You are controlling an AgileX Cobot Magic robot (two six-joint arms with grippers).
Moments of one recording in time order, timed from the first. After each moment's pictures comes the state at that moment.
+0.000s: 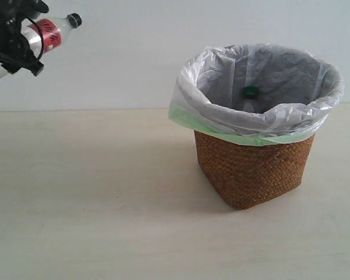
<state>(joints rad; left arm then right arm) -0.24 1.99 -1.84 0.77 1.04 -0.14 0.11 0.01 0.00 -0.09 0.37 0.00</state>
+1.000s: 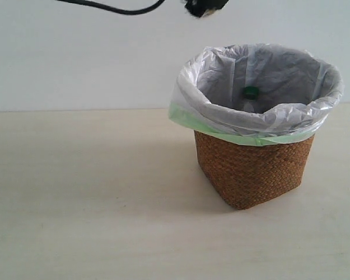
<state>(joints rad) -0.71 1.86 -1.94 0.22 0.65 0.31 0.11 0.01 0.00 -0.09 0.37 0.00</state>
